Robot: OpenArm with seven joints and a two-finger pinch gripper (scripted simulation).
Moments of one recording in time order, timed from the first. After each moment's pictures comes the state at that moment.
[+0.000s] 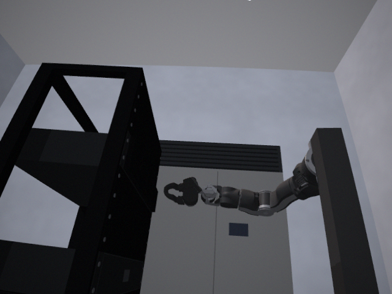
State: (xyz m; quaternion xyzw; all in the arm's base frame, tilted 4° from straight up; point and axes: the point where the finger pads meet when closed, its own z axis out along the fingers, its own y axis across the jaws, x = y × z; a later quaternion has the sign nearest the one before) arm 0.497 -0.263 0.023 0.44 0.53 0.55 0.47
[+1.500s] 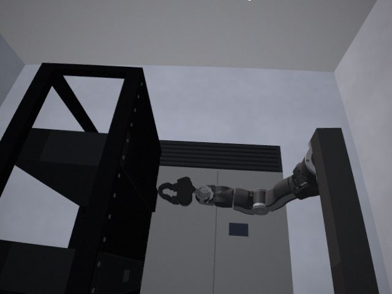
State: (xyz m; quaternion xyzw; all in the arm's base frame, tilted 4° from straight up) arm 0.518 -0.260 0.022 0.44 0.53 0.54 0.47
